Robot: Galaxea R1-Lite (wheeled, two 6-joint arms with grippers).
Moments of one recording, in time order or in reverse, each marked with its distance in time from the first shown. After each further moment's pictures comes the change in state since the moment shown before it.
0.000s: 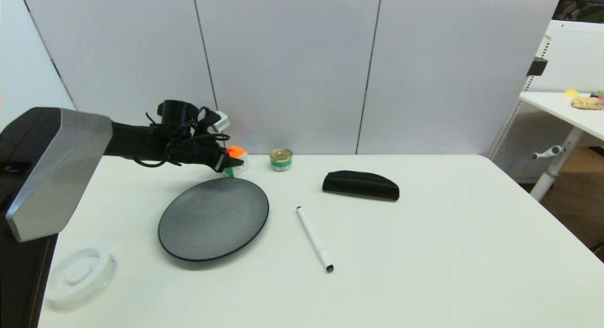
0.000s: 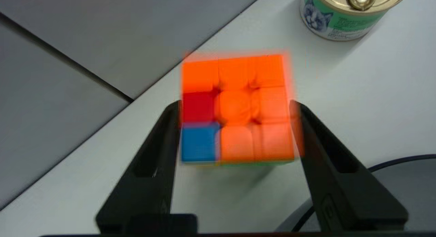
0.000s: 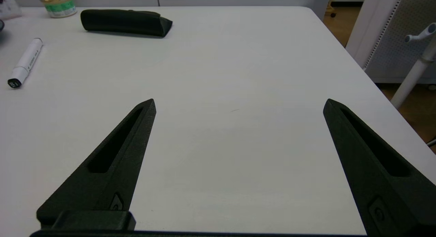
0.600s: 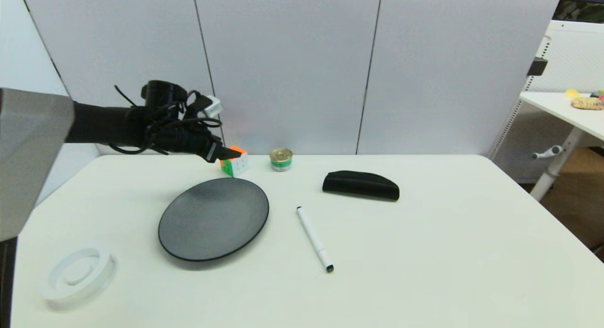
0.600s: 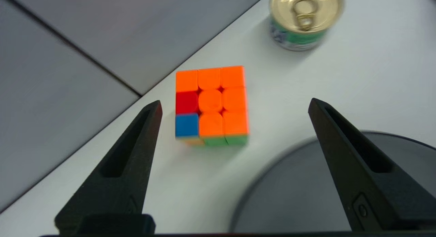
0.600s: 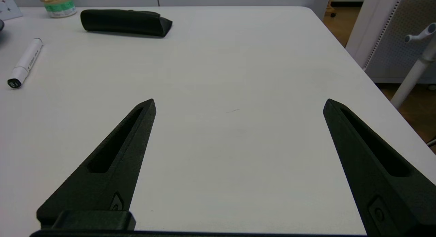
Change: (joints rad) left arm -0.002 -0.198 0.076 0.105 0.019 -0.003; right arm 0.000 0.000 0.000 0.000 0.000 0.000
